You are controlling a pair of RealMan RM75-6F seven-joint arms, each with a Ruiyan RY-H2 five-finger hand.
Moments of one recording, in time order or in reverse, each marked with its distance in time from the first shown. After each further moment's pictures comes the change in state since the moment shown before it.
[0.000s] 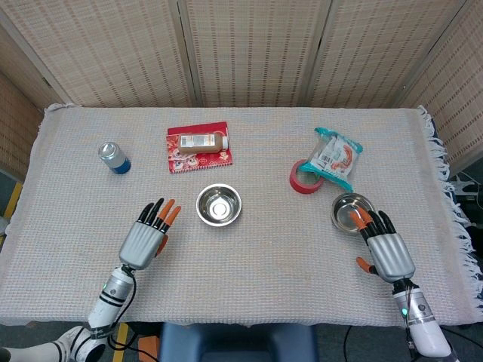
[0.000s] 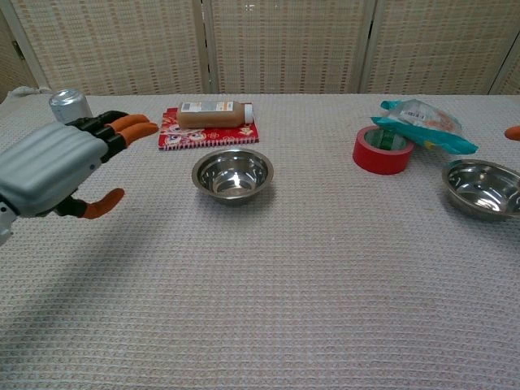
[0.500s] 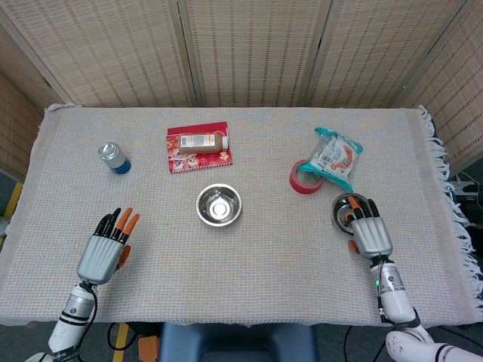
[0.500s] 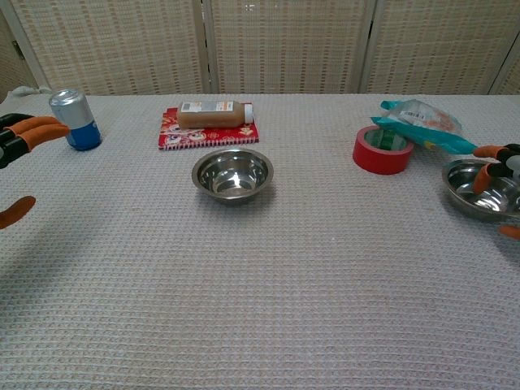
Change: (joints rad) left arm 0.126 0.122 0.033 -0.056 0.010 0.085 -0.052; right arm 0.126 -0.203 0.091 0.239 0.245 -0.164 -0.222
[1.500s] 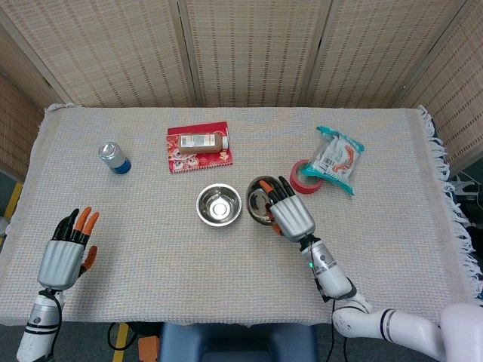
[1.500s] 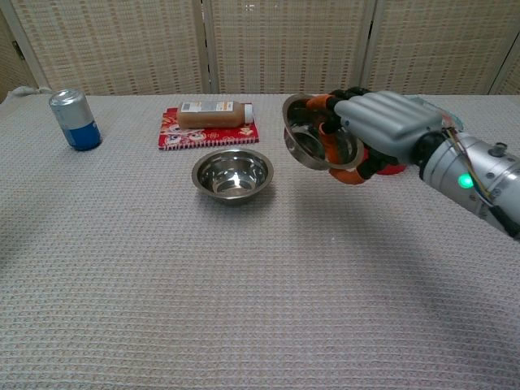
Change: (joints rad) left arm 0.112 0.080 -0.041 0.049 -0.010 0.085 -0.177; right arm 0.309 -0.203 0.101 -0.011 -0.141 -0.056 0.027
